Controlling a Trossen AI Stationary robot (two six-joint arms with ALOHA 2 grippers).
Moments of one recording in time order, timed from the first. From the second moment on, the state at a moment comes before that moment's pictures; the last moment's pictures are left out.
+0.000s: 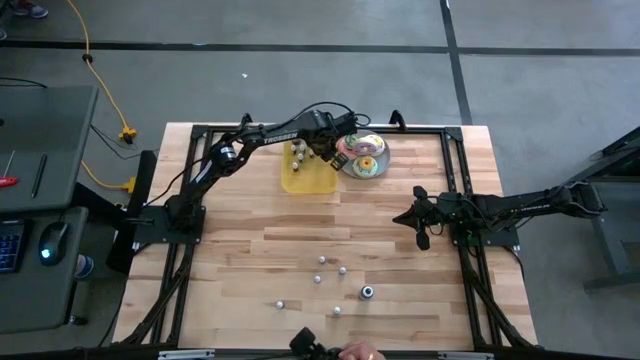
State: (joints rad) left arm 0.43 2.36 2.17 -1.12 -0.22 -0.36; right arm 0.00 0.50 0.01 0.05 0.02 0.13
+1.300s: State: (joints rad) left arm 0.45 2.40 2.17 -1.11 -0.17 -0.45; right arm 0.00 0.50 0.01 0.05 0.02 0.13
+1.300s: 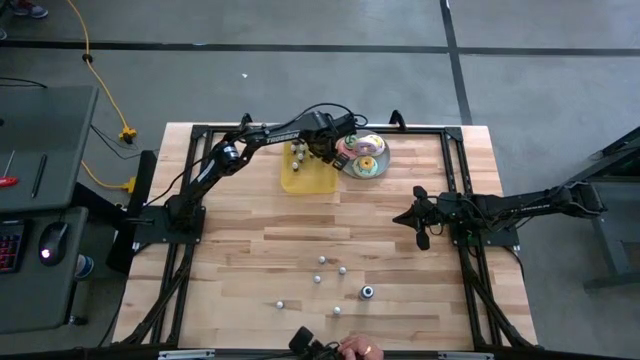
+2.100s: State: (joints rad) left arm 0.44 2.39 2.30 -1.16 -0.18 -0.36; right arm 0.00 0.50 0.01 0.05 0.02 0.13
